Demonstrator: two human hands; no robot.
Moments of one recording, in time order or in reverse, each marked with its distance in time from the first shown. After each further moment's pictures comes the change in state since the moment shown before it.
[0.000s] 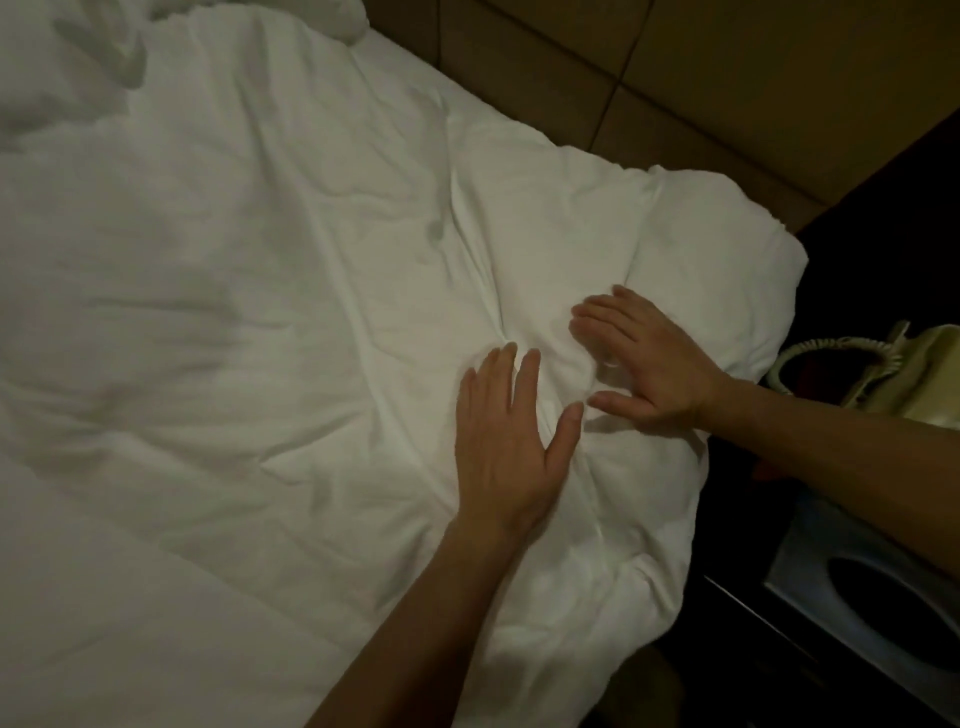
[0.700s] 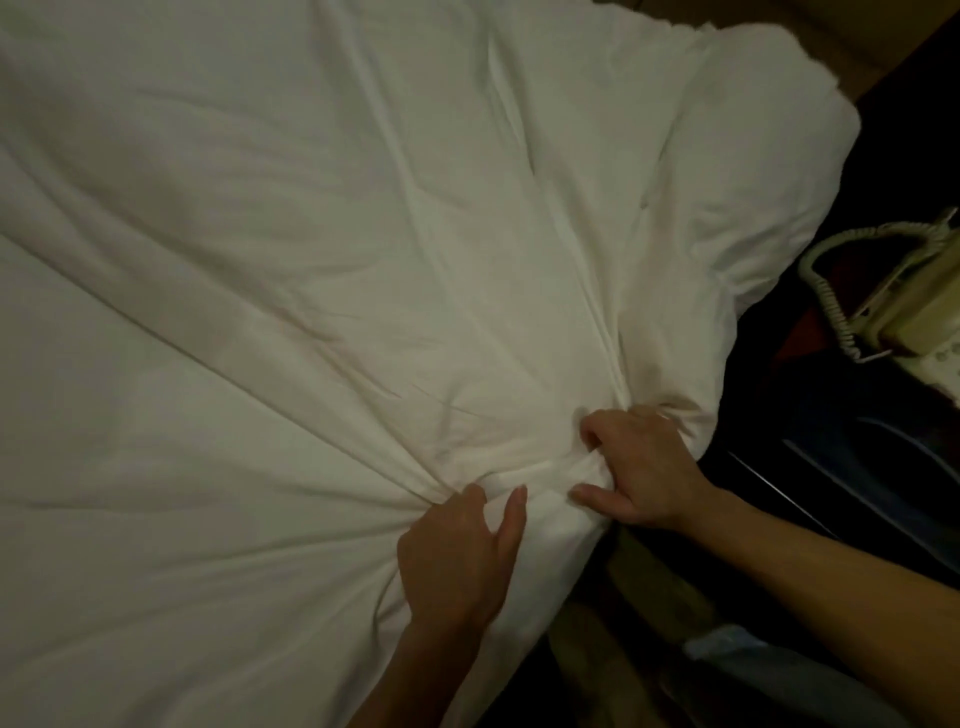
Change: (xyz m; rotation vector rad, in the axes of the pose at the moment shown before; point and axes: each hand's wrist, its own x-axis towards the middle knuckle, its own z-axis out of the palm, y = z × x) left_hand -0.222 -0.036 -0.037 0.279 -0.217 -0.354; right_hand -0.149 -0.177 0.075 0.167 0.044 0.143
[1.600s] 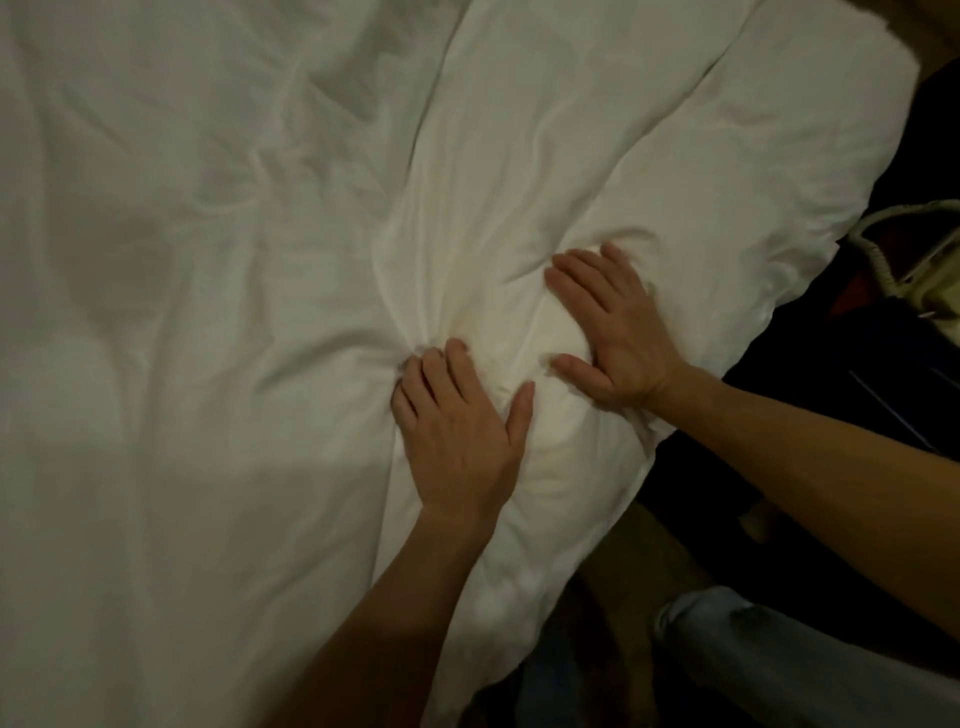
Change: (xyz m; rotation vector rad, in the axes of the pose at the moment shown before) left_hand 0.003 -0.085 0.003 0.093 0.294 -0.048; right_hand 0.083 -0.073 0.044 -0.173 0.146 -0.260
